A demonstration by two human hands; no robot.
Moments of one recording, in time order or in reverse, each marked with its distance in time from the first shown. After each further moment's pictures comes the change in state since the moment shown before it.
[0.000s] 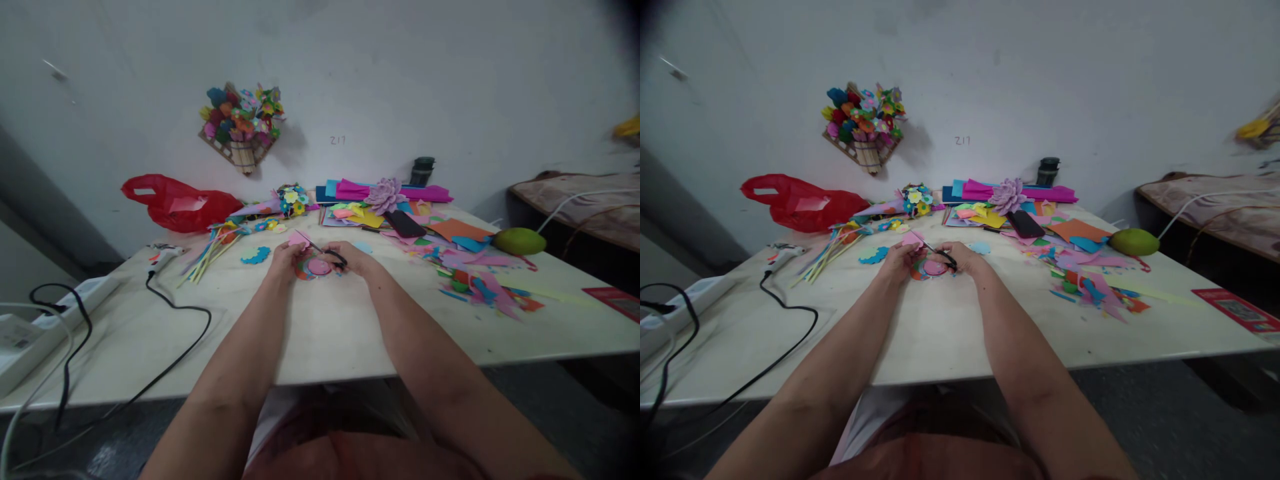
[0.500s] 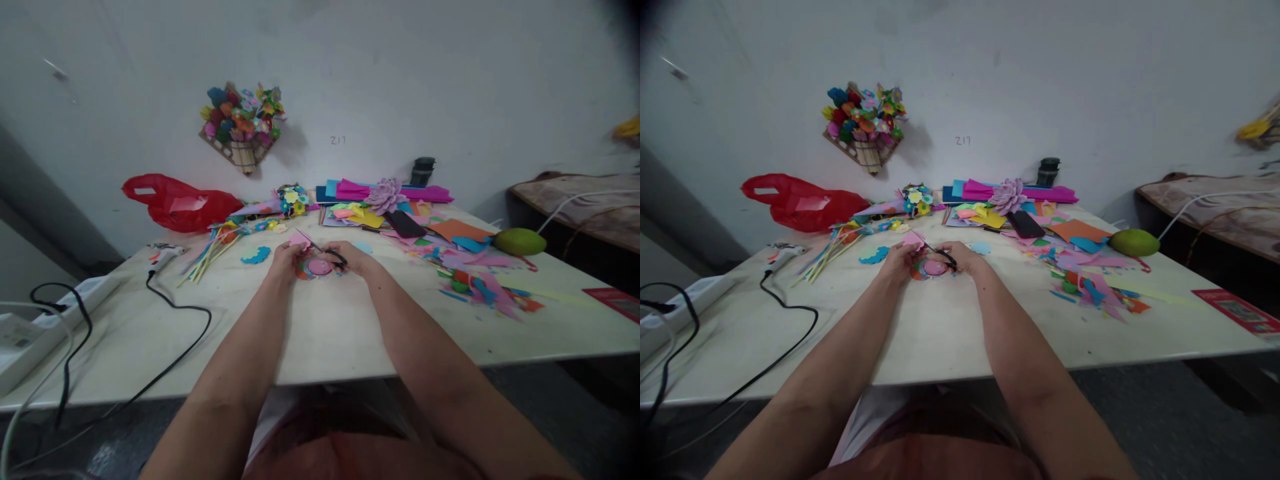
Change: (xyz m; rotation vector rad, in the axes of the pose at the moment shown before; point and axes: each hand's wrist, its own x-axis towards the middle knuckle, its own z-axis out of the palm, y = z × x) left_hand 0.001 -0.001 0.001 -0.009 0.006 0.012; right_hand 0.004 0.006 -0.001 -0.008 -0.003 -0.043
